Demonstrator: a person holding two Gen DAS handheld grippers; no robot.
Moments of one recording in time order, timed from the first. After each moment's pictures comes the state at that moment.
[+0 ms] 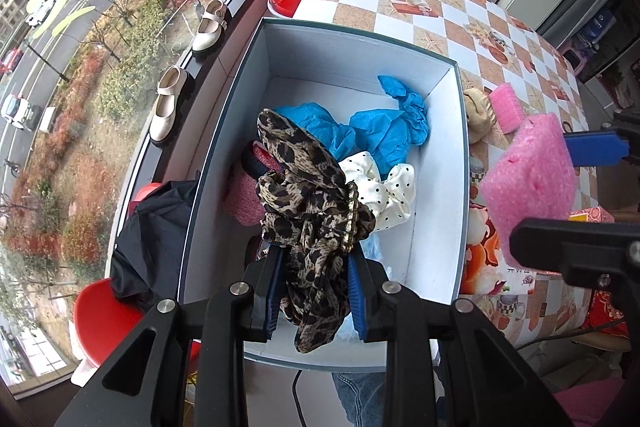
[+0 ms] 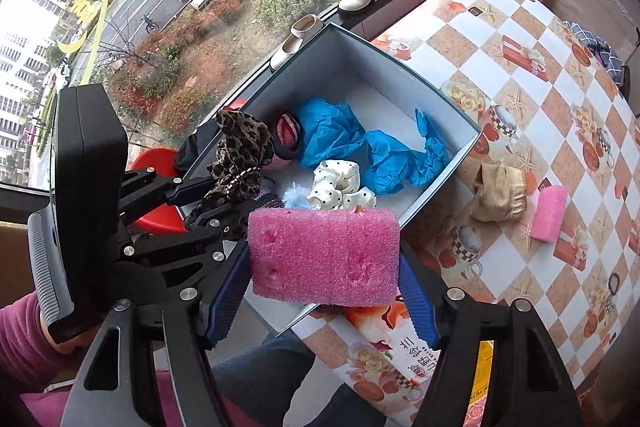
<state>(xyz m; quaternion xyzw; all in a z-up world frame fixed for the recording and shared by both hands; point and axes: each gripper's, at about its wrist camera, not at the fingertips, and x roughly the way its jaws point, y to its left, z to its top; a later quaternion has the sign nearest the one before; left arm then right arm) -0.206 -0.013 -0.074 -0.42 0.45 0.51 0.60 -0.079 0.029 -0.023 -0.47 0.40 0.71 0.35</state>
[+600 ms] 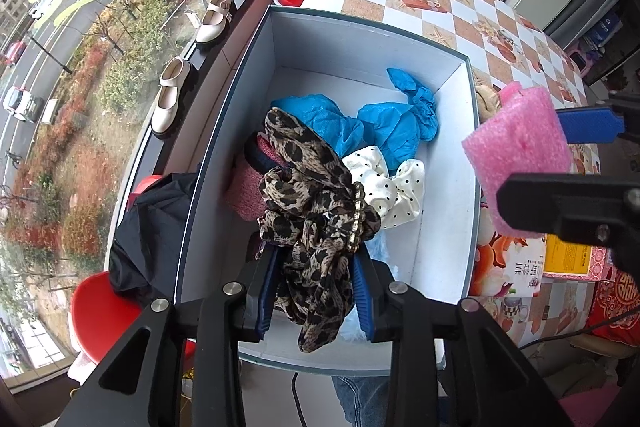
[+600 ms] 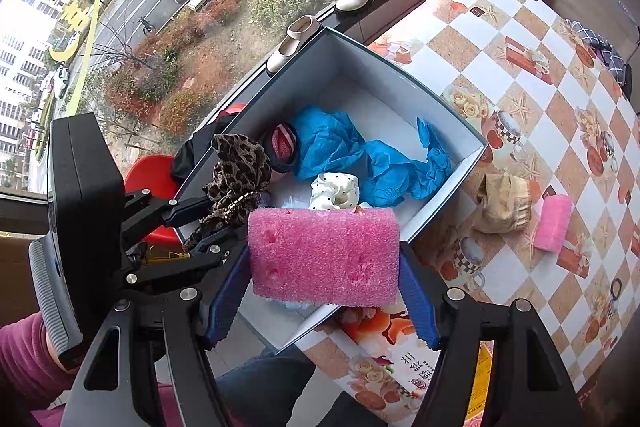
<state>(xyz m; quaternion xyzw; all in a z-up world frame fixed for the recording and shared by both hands) -0.208 -0.011 -0.085 -0.43 0.45 0.51 0.59 -0.087 0.046 -0.030 -0.47 0.40 0.70 0.35</state>
